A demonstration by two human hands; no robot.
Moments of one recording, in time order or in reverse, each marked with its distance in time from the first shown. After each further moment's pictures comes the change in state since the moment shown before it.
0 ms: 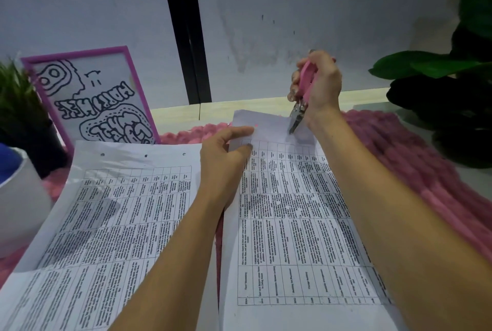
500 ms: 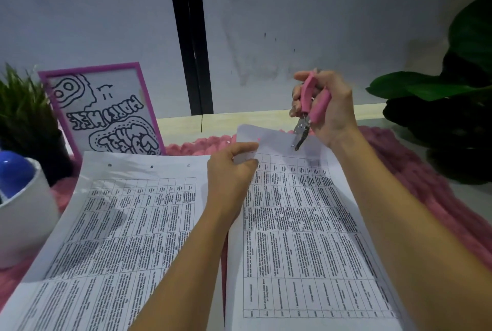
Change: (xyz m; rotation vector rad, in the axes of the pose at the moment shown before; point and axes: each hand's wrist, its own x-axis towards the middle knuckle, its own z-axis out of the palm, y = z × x) left_hand 0.001 -0.004 0.003 0.044 0.019 -0.006; right_hand -0.008 -0.019 -0.017 -0.011 -0.303 0.053
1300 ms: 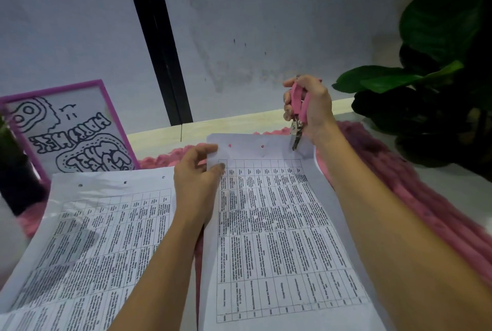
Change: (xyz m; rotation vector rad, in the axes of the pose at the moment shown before) left_hand -0.003 0.007 -0.005 0.027 0.058 0.074; right_hand 0.005 -0.005 -0.034 -0.130 0.214 -0.005
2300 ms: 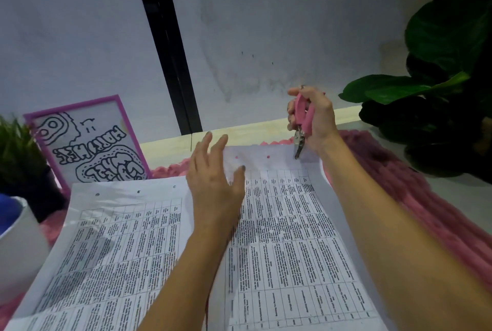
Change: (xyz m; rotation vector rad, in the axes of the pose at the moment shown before) left_hand -0.010 0.004 0.014 0.638 0.105 0.471; right_hand 0.001 0.004 0.000 0.029 -0.024 -0.044
